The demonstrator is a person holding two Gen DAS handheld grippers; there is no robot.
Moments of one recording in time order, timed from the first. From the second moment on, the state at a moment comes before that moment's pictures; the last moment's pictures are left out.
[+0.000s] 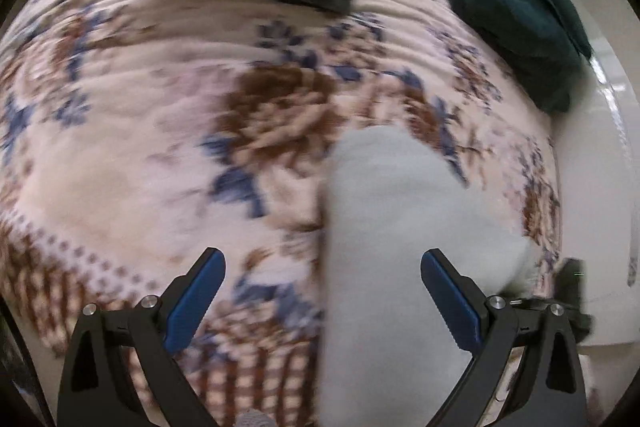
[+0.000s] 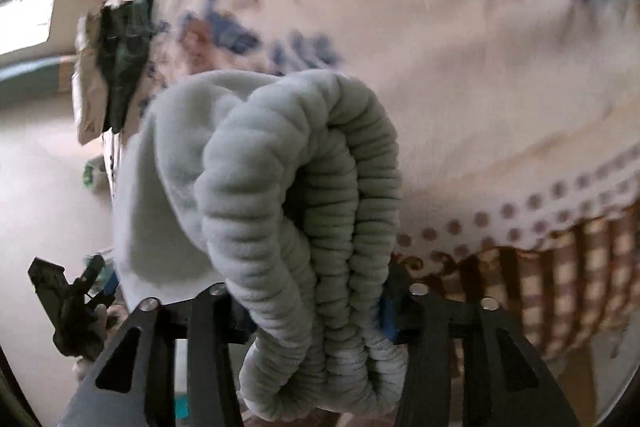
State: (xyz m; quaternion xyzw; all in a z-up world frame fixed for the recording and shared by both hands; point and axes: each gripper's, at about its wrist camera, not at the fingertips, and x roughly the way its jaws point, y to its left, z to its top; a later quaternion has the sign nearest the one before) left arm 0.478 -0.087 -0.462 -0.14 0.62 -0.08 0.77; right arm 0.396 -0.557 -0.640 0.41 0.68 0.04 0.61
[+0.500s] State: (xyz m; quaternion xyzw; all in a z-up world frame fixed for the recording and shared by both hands) left arm 0.501 -0.133 -0.530 -0.01 0.65 -0.13 0.75; right arm 0.316 -0.539 -0.658 0.41 0.69 -0.05 0.60
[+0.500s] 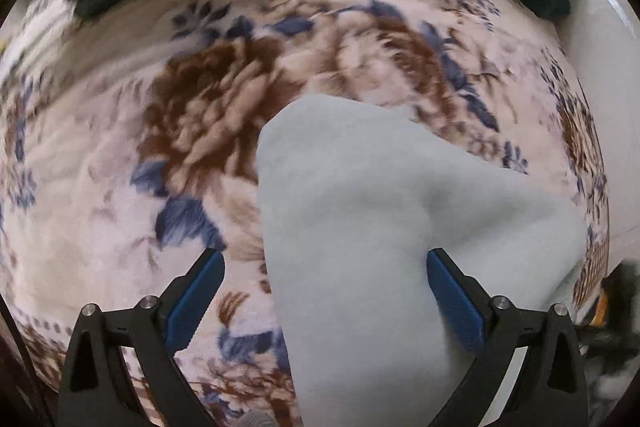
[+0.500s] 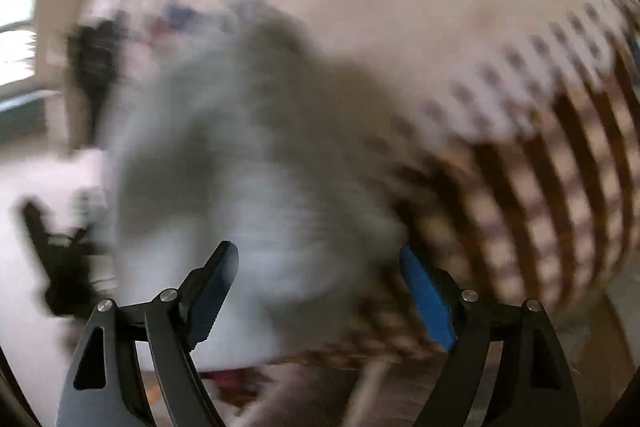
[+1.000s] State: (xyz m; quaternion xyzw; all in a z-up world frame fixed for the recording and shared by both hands) left arm 0.523 -0.310 -0.451 0.10 0.65 -0.31 0.69; right arm 0.303 -0.547 -0.646 0.51 0.63 -0.05 0.59
